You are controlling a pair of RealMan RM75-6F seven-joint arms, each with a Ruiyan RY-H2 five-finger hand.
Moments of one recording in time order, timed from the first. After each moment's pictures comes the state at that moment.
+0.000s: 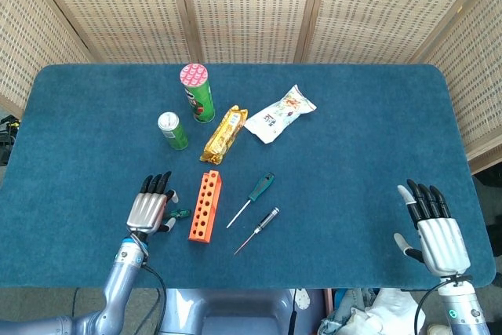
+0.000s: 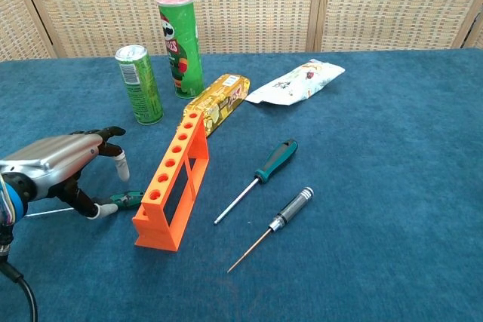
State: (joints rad) left arm -0.46 -1.72 -0.15 -1.57 1.02 1.18 0.68; right arm 0.10 -1.21 0.04 -1.62 -1.60 1.51 -0.15
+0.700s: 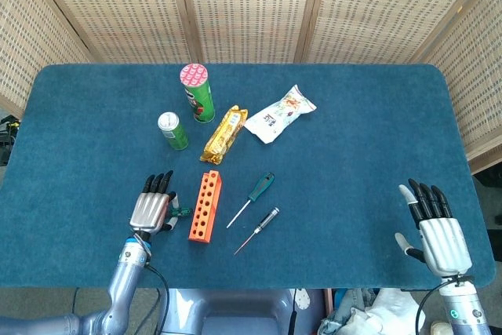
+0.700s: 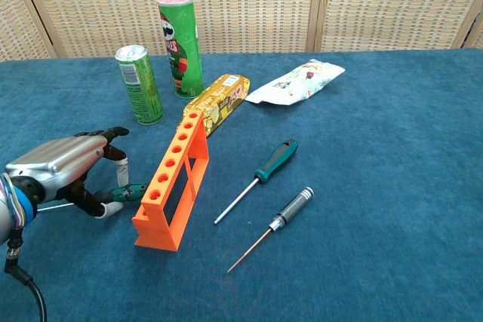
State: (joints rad) left arm -0.48 -1.77 -0.14 -1.50 1.05 1.21 0.62; right arm 0.10 -1.21 0.04 -1.61 -1.60 1.52 -0.14
